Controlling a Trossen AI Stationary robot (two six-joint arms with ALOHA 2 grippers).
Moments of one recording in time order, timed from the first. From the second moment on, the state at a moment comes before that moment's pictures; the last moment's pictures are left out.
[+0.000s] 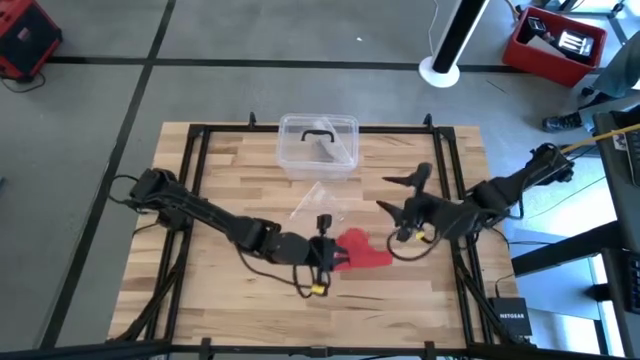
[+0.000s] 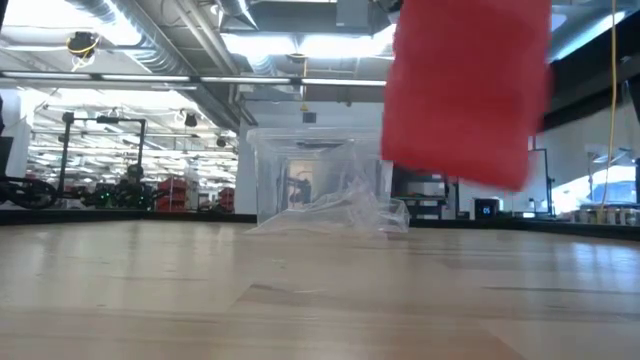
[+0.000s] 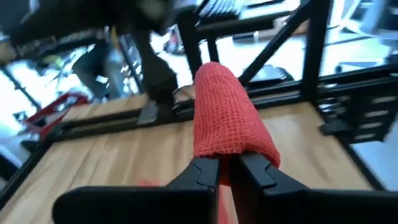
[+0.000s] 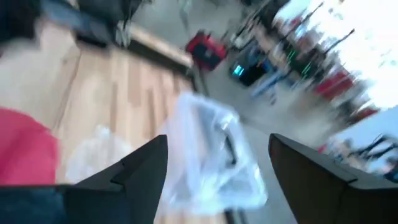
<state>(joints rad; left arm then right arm) -0.40 1.76 1.43 0.07 -0.42 0.09 0.52 1.09 1.16 -0.64 0.94 -0.21</state>
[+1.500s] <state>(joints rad) -0.29 1.38 1.45 0.06 -0.43 0.27 0.42 1.20 0.49 0.53 0.62 0.08</state>
